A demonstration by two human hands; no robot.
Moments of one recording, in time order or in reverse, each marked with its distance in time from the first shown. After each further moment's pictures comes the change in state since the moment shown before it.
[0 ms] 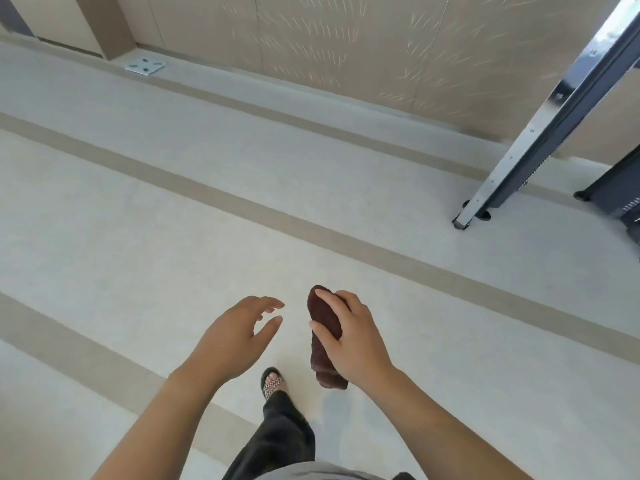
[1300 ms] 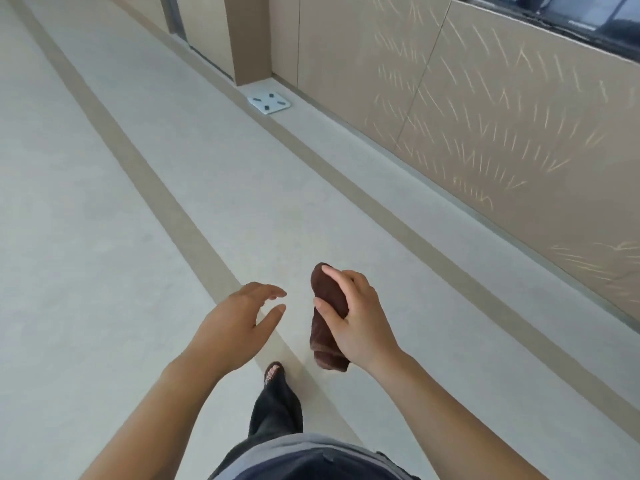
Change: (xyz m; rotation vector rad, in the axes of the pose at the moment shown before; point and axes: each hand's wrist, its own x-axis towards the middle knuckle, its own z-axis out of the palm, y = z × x) left_hand 0.876 -0.281 -0.456 -0.042 0.333 -0.299; right_hand 1.111 -0.147 0.103 0.120 -0.250 -0.351
